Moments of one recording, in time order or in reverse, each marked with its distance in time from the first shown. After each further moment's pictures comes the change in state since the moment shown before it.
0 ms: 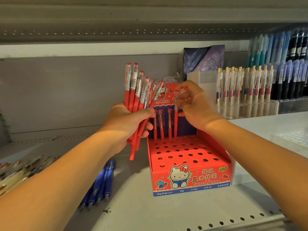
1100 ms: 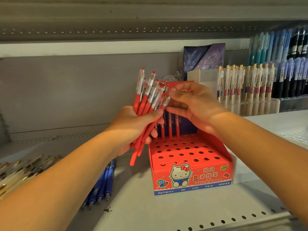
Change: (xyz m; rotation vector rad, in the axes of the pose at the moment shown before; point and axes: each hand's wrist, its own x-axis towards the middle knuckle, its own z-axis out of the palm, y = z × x) left_hand -0.010 0.002 0.009 -0.044 -0.179 -0.040; right_hand -0.011 -0.029 -0.003 0.765 -0.130 0.294
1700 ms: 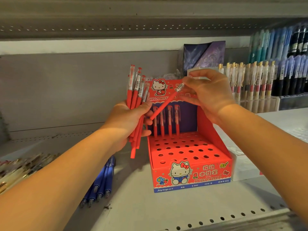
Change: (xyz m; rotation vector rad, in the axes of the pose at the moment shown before) left_hand 0.010 -0.004 -0.007 -0.066 0.166 0.020; right_hand 0.005 -0.017 -0.009 -0.142 0.304 -0.170
